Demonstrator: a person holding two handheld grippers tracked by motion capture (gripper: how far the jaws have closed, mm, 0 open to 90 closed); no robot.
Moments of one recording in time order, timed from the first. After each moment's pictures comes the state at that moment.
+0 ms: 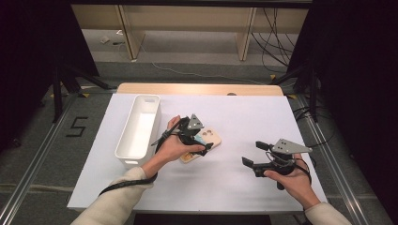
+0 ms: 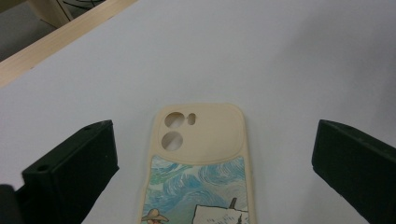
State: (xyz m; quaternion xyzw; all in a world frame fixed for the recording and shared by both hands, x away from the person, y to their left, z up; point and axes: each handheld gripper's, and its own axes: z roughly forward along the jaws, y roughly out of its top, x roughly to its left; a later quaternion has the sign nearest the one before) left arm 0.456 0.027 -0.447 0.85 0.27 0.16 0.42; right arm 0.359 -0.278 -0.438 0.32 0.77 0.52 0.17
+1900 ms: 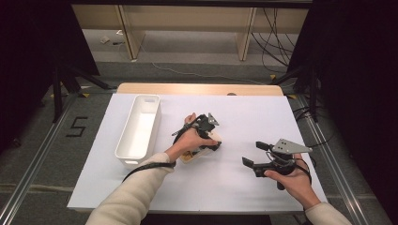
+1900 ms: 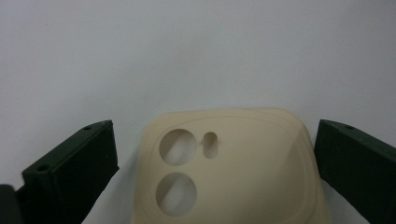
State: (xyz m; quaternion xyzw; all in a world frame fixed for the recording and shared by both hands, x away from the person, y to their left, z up) left arm 0.509 -0.019 -0.488 0.90 0.26 0.14 0.33; right arm 0.359 -0.279 -0.439 0.32 0.77 0.52 0.16
